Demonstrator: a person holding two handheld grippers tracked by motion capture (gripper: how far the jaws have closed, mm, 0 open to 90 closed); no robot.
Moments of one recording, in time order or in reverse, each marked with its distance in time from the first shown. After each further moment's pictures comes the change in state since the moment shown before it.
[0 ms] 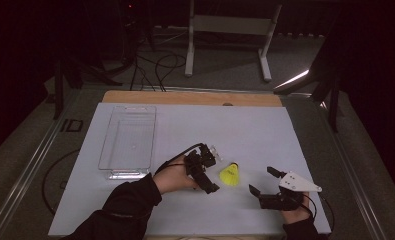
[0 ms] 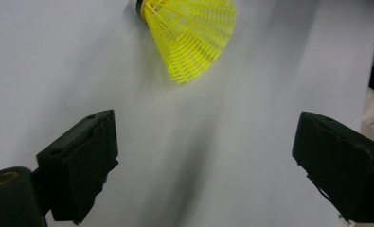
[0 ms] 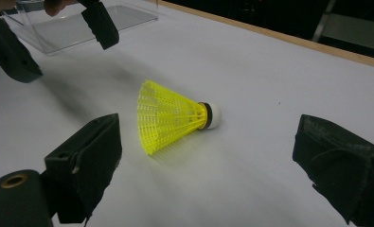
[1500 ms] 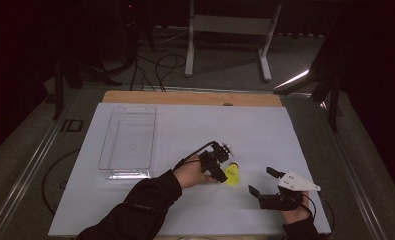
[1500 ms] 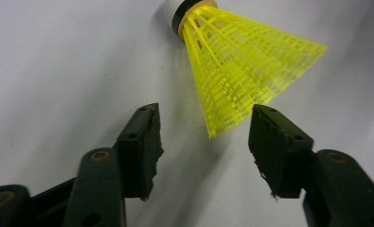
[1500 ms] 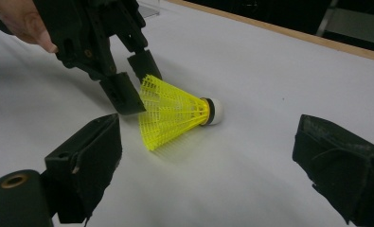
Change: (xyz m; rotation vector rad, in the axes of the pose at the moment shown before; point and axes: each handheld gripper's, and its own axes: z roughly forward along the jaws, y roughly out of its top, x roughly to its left) left arm 0.016 0.033 0.054 0.084 0.063 -0.142; right arm 0.000 -0.001 0.002 0.018 0.008 0.001
